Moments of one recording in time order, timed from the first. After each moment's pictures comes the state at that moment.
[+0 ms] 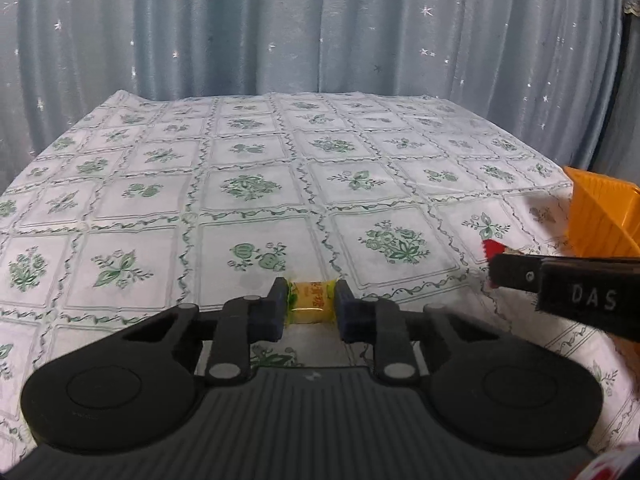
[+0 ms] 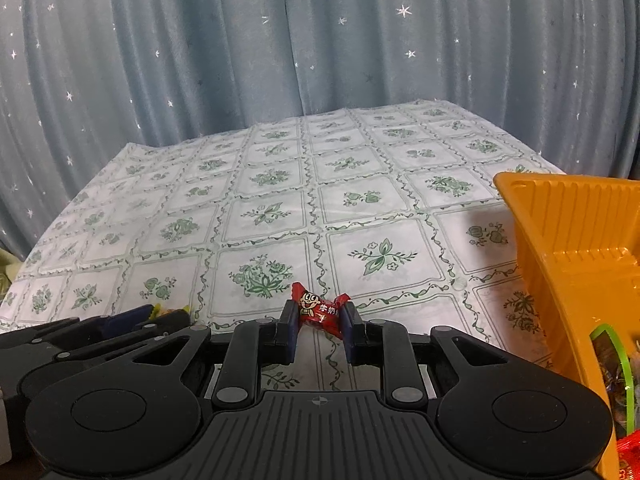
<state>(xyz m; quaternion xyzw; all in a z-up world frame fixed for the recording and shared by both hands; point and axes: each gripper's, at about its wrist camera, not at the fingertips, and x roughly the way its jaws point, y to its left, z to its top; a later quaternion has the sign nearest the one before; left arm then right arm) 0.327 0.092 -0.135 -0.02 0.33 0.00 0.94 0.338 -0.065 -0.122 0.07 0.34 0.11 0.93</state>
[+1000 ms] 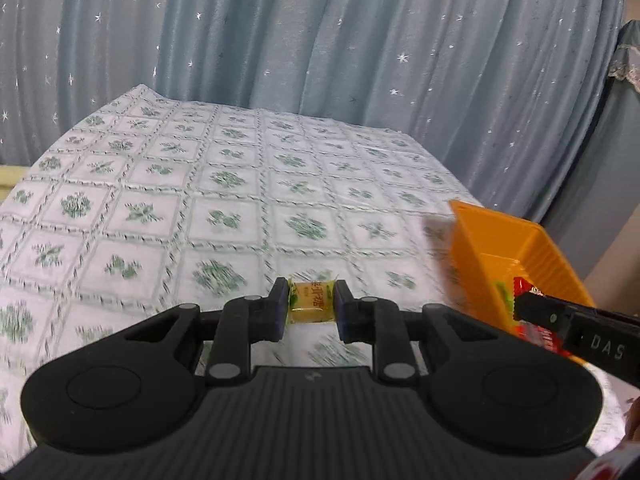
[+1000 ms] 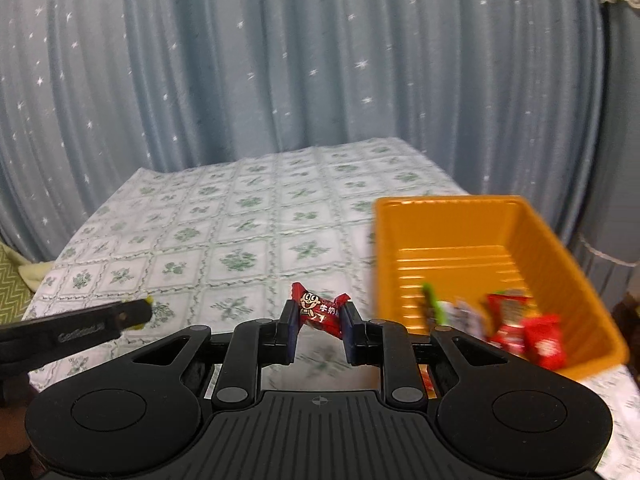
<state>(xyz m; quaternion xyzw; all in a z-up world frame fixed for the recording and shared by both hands) 0.194 0.049 -0.047 -0.12 0.32 -0.02 0.94 0.193 -0.152 -0.046 0.06 0.30 0.09 0.95</state>
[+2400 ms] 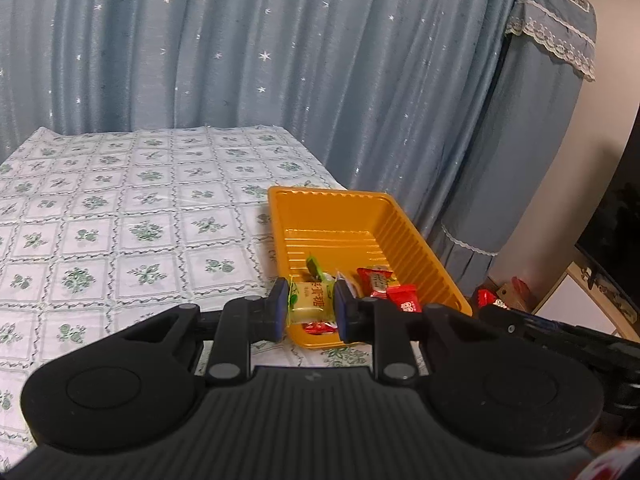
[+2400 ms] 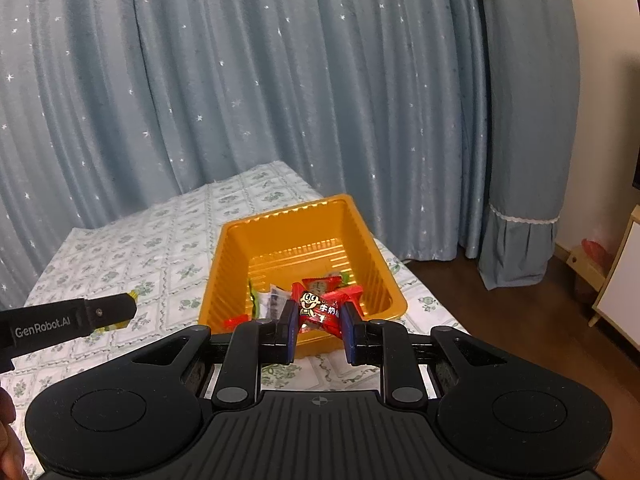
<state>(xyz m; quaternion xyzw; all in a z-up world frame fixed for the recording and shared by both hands) 0.147 -0.110 0.009 -0.06 0.31 -0.13 0.94 0.101 -0.304 -0.016 0.13 0.28 -0.02 0.95</state>
